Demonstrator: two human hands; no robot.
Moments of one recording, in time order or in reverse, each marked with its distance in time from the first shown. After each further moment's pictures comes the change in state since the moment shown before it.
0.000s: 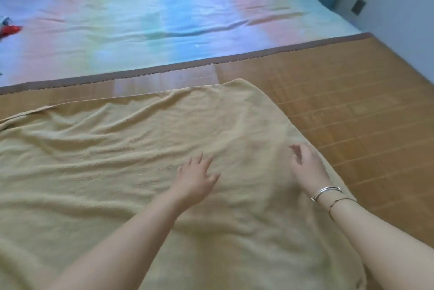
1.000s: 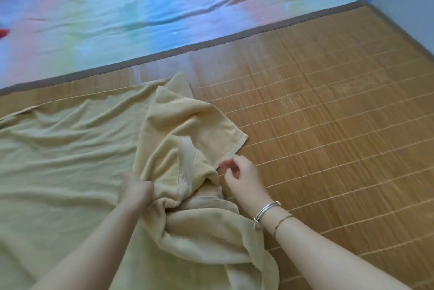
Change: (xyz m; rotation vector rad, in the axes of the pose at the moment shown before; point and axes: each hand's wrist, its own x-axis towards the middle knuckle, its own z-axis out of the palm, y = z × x) left_hand -0.021 0.001 0.026 -0.484 0.412 -0.777; right_hand -0.054 -0.007 0.002 0.396 -0.272 -0.103
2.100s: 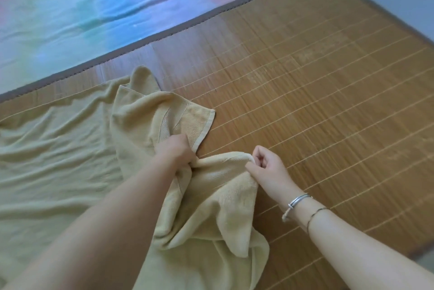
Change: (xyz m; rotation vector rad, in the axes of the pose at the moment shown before) left_hand -0.046 0.099 0.081 0.953 -0.225 0.656; right_hand -0.059 0.046 -0.069 0.316 0.032 0.197
